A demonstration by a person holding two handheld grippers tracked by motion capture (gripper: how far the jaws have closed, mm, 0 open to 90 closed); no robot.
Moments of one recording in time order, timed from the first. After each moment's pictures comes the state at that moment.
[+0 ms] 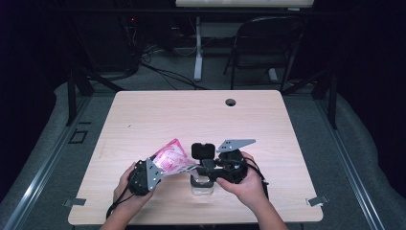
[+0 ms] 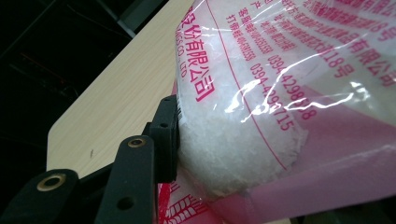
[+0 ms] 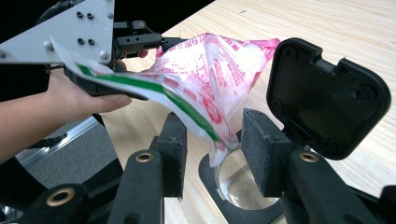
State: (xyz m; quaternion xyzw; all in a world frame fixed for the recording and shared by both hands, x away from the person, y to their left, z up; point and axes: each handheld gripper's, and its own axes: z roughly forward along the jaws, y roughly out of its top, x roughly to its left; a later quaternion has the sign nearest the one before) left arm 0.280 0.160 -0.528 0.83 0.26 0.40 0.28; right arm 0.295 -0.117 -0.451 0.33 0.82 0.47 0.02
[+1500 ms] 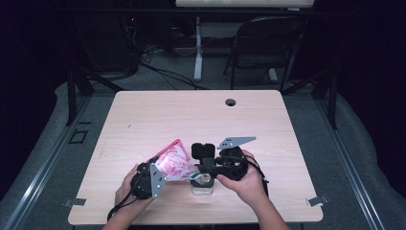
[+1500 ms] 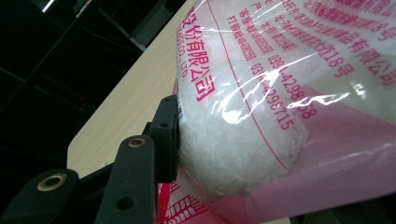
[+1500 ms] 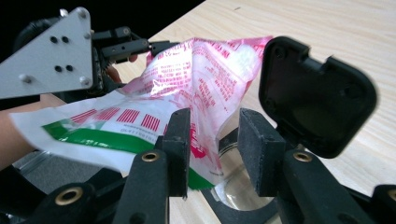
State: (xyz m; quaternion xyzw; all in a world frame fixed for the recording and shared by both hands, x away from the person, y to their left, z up) left arm 0.270 0.154 -0.532 0.82 0.23 0.44 0.27; right arm 0.302 -0.118 -0.452 0.35 0.82 0.46 0.02
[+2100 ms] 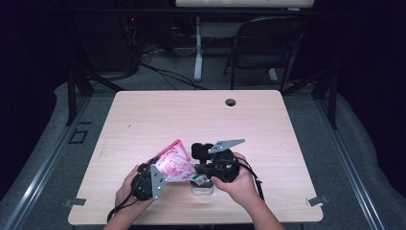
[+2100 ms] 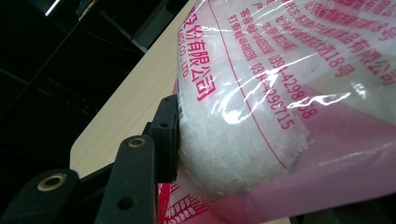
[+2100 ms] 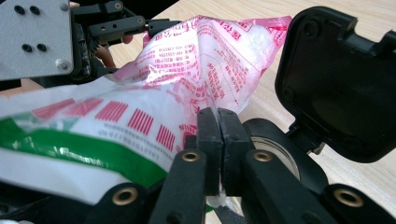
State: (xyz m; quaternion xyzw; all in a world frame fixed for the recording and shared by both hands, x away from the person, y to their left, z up) left arm 0.267 0.153 -0.532 0.82 0.23 0.45 0.27; right arm 0.305 -0.101 -0.468 0.34 0.83 0.44 0.01
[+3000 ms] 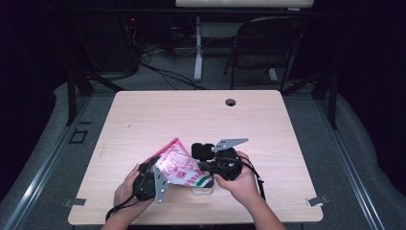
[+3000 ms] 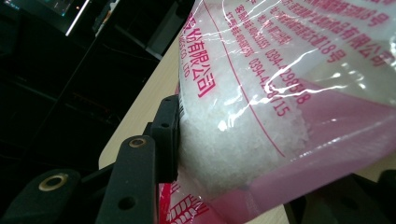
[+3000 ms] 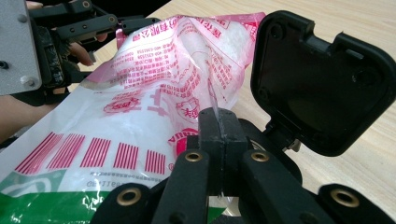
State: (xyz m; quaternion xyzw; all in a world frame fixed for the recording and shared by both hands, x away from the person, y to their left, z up) left arm 0.263 0.146 -0.527 0.82 0.19 0.49 0.25; right arm 0.309 -0.109 -0.468 0.35 0.83 0.44 0.03
